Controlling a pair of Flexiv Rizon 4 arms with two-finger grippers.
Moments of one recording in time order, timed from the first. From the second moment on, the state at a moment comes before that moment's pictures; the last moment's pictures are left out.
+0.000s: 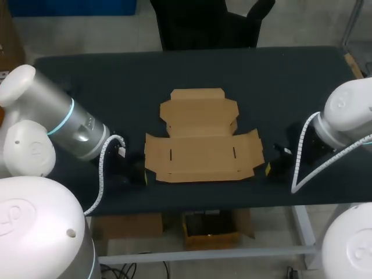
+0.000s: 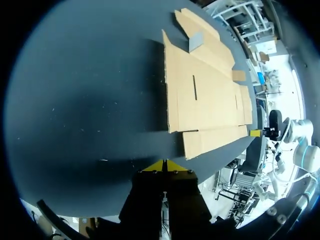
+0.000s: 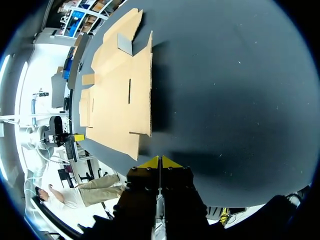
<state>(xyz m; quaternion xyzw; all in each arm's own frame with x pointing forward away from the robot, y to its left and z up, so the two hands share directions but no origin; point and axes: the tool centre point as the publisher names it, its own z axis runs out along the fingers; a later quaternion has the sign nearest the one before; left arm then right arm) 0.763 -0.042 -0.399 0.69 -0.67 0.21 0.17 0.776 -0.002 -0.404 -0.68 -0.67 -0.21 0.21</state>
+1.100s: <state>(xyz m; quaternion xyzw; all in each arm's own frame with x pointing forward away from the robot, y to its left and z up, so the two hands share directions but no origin) 0.781 -0.056 -0.417 0.68 -0.68 0.21 0.21 0.792 0.029 -0.423 -0.66 -0.68 -0.22 0.23</state>
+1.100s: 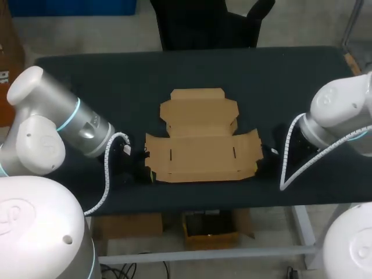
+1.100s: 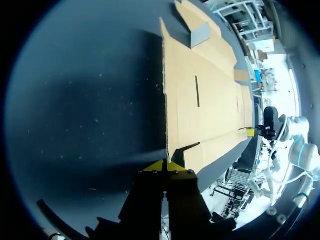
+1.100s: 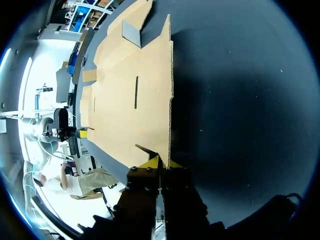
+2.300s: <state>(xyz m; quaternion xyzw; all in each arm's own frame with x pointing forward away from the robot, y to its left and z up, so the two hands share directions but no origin) 0.781 -0.074 -0.413 0.64 -0.69 0.22 0.24 0.800 0.038 -0.420 -0.65 -0.68 -0.22 0.23</state>
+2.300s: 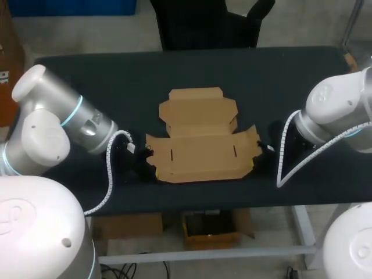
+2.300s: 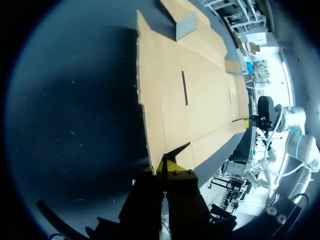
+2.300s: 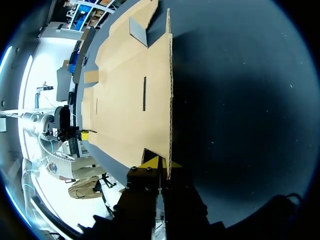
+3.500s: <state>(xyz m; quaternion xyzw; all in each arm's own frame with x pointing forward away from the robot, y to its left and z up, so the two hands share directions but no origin) 0.784 -0.085 -0.405 0.65 -0.69 0.22 0.24 0.796 0.048 -0.407 -0.65 -0.70 -0.22 0.21</state>
